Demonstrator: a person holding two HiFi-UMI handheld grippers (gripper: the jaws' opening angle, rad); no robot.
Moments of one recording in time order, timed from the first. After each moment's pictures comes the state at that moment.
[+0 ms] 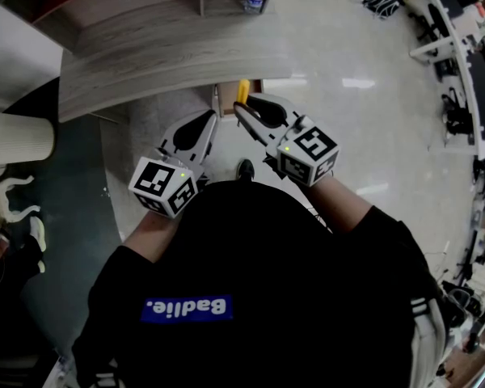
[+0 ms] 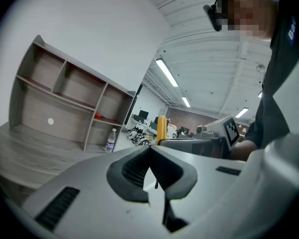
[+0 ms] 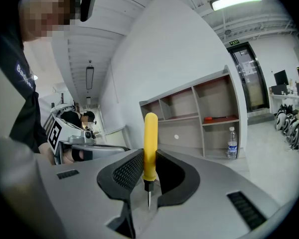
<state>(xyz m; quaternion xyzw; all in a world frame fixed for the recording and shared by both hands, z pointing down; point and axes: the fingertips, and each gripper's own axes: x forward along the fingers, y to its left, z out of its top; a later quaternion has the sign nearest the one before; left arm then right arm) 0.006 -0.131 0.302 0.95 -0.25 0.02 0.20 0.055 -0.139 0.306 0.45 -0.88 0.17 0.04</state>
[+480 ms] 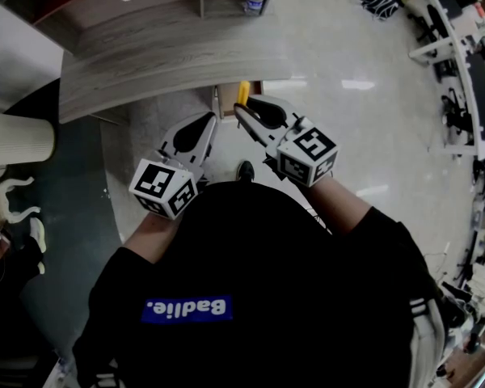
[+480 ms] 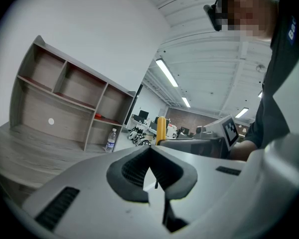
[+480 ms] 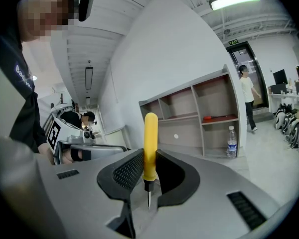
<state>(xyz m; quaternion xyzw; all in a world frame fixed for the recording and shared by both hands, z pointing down) 0.009 -0.129 0.305 0.95 -0.25 0.02 0.20 0.061 -0.138 0.310 0.45 -0.87 0.18 0.05</state>
